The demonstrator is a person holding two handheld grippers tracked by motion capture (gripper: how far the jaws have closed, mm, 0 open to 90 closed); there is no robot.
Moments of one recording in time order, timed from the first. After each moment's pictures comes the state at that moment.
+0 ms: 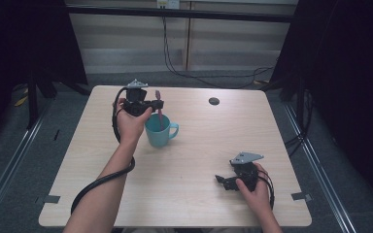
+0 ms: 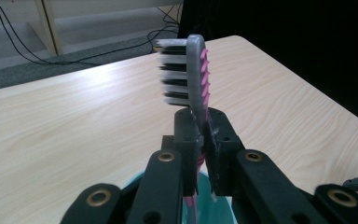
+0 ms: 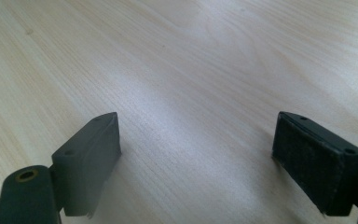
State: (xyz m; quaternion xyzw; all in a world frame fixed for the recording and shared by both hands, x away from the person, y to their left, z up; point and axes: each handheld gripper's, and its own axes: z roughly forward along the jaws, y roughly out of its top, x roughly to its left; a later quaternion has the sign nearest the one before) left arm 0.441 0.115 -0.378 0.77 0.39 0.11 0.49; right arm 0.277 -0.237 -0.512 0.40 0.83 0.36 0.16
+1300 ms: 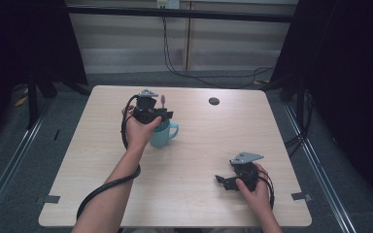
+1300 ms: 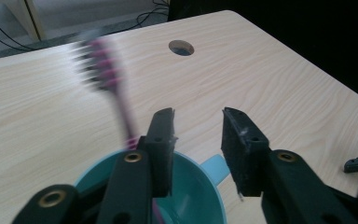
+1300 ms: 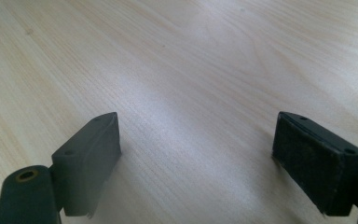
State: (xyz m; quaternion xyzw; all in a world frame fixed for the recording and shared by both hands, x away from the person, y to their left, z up) left arm 0.439 0.094 -0.405 0.79 0.39 0.09 0.47; right arm 0.277 -0.237 -0.512 0.40 0.83 0.36 0.16
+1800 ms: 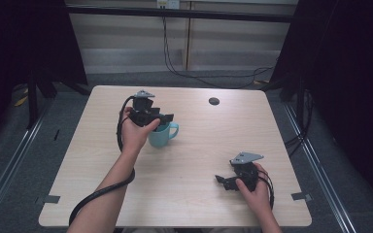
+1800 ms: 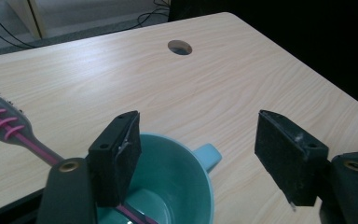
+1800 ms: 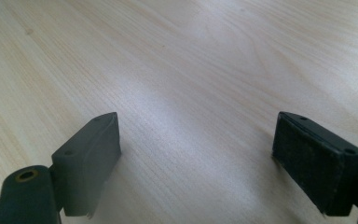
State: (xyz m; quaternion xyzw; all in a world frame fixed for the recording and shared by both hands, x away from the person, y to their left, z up) left arm 0.425 0.103 -0.396 0.79 0.39 0.09 0.47; right arm 0.277 -0.237 -0.512 0.40 0.83 0.36 0.16
